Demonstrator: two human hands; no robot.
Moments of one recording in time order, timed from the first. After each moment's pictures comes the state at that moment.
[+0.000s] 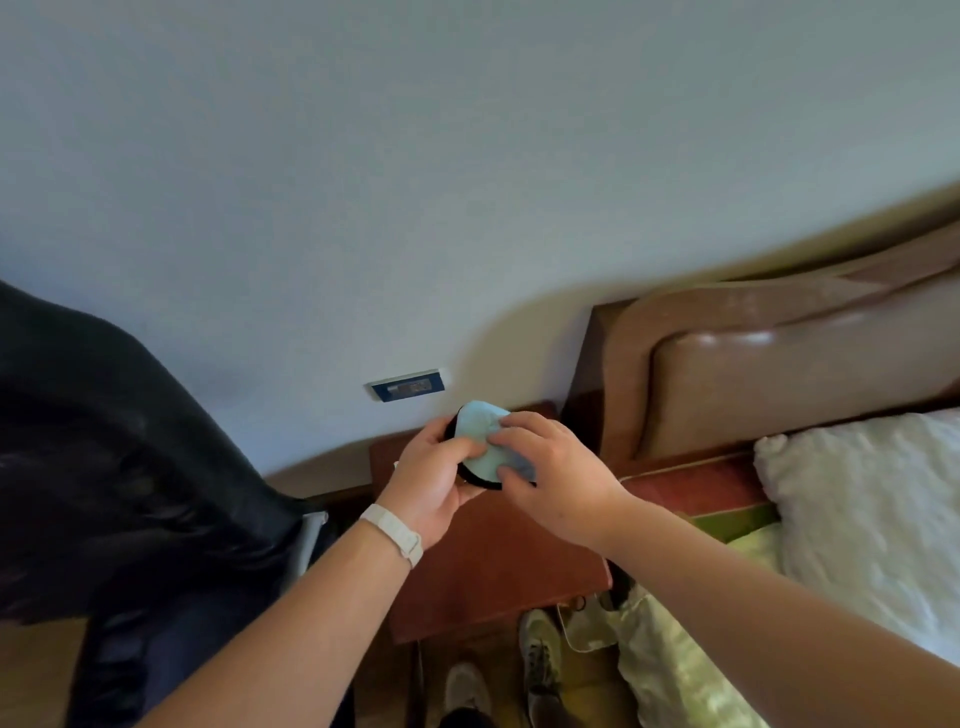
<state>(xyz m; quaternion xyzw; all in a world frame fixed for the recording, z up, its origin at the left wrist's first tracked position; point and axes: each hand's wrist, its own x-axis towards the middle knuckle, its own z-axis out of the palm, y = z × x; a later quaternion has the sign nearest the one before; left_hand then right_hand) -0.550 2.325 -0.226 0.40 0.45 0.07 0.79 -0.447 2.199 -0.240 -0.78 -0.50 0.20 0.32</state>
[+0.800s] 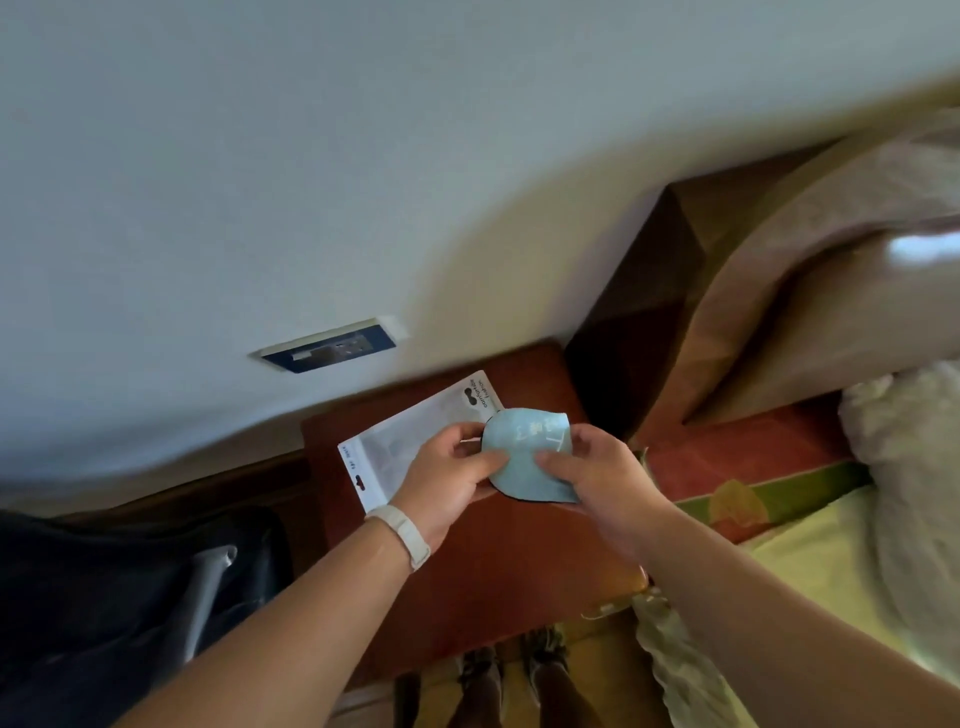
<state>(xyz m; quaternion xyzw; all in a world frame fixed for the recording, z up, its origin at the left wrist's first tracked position) -0.492 2.376 -0.479 0.49 0.48 -0.07 0.72 -0.388 2.233 -0.459 -0.69 0.07 0.49 0.52</state>
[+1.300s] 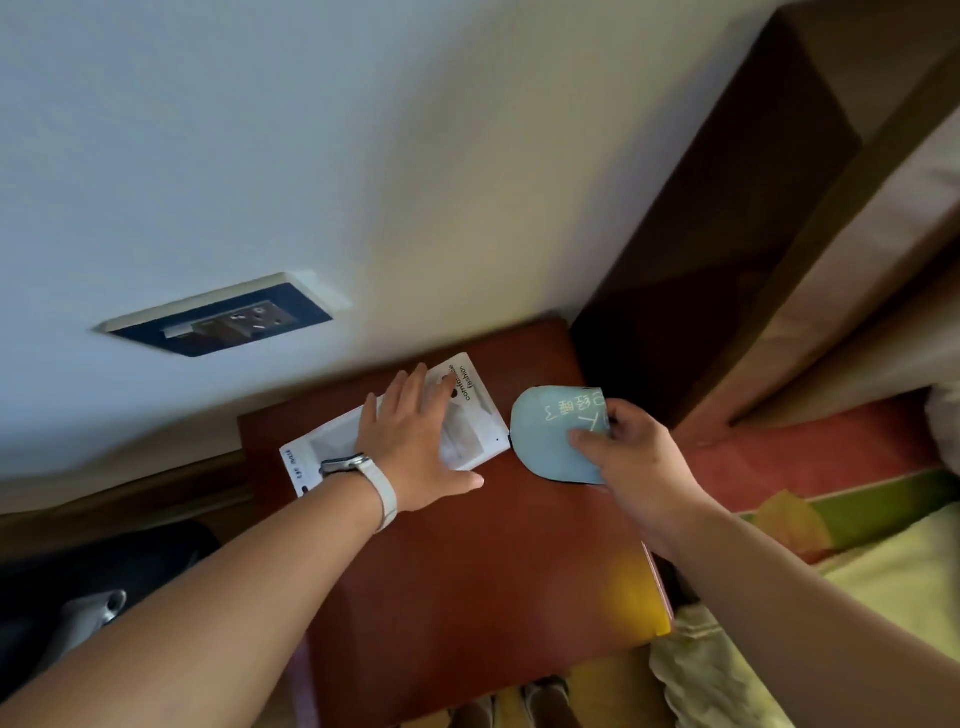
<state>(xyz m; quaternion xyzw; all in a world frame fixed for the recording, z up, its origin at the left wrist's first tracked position) -0.474 2.425 -0.613 0.92 0.25 -0.24 0.16 -0.349 2.222 -0.564 -0.76 0.04 0.40 0.50</state>
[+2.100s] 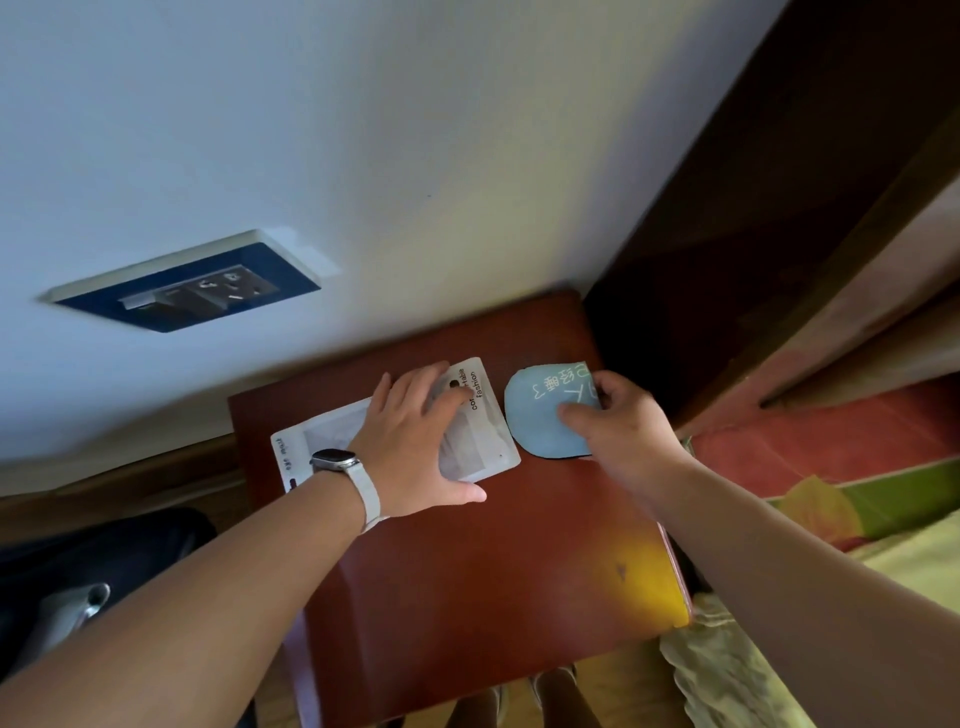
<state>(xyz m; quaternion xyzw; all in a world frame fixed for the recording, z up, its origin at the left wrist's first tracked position) -0.494 2.425 -0.628 0.96 0.14 -0.13 0.18 -0.345 2.241 -0.599 -0.81 0.00 0.41 0.43</state>
